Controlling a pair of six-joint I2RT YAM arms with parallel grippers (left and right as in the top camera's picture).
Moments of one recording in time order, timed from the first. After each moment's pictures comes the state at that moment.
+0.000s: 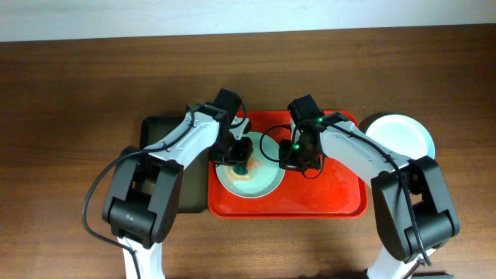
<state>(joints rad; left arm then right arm) -0.43 2.07 1.40 -0.84 0.38 -0.19 0.36 1.87 1.17 -0.73 -0.31 0.45</state>
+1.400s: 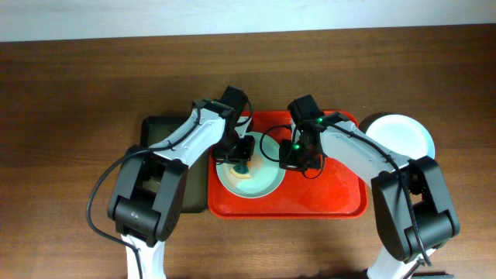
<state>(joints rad) -0.46 2.09 1.46 -0.89 0.32 -0.23 0.36 1.87 1.17 -0.73 -0.30 0.45</state>
